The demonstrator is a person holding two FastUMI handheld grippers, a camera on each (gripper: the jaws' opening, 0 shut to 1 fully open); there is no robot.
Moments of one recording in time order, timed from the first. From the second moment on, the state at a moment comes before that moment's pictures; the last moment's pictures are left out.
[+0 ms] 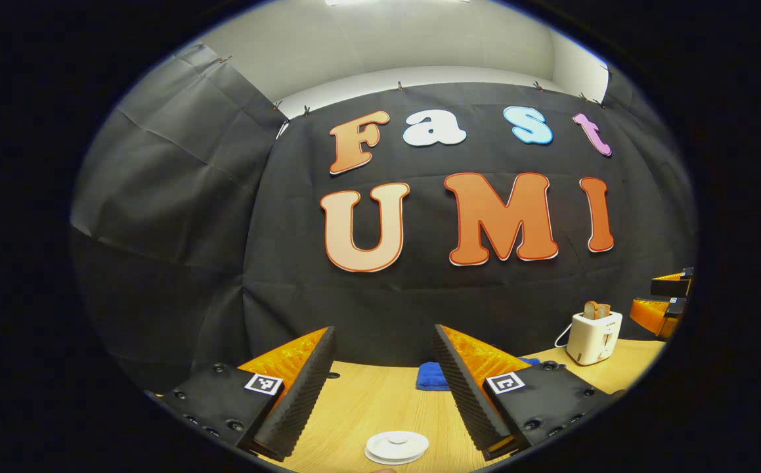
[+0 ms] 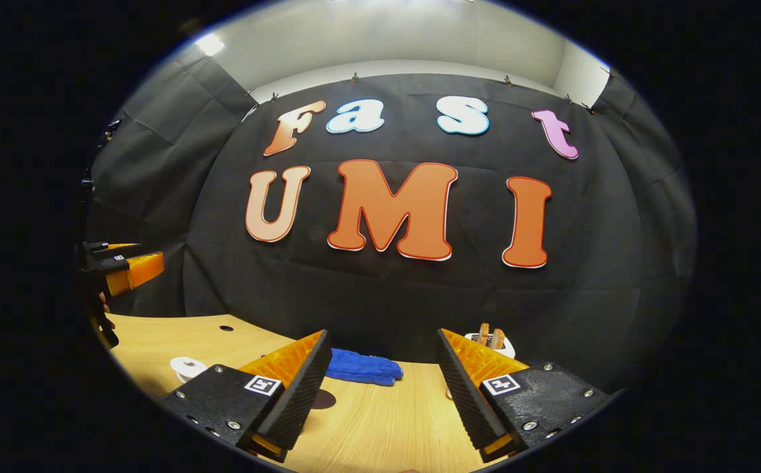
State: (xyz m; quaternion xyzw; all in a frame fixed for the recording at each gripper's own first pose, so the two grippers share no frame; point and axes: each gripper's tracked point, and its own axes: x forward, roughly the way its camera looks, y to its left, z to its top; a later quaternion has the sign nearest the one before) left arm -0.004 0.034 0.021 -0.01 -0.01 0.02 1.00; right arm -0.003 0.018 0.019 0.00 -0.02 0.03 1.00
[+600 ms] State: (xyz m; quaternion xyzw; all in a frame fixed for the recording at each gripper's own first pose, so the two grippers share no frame) left arm -0.005 0.044 -0.034 -0.03 0.05 0.00 1.00; right arm -0.004 0.066 -0.016 0.00 0.02 0.07 1.00
